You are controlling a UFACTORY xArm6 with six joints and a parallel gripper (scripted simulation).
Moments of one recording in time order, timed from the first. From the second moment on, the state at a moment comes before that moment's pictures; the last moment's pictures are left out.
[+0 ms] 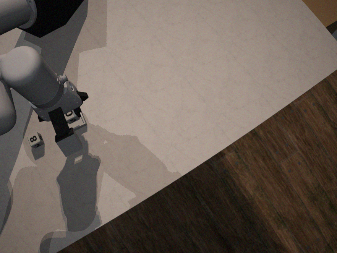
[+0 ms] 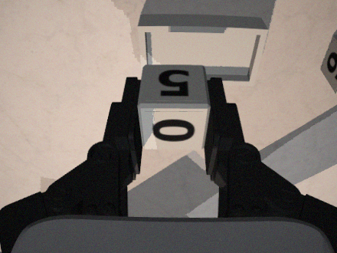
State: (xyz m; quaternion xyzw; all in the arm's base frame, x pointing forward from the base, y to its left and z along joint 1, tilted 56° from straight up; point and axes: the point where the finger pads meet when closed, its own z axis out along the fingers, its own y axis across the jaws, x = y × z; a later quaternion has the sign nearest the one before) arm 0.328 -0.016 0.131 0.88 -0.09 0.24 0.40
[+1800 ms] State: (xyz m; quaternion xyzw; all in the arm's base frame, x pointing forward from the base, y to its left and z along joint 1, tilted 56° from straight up) arm 0.334 -0.029 0.121 0.88 -0.09 0.24 0.40
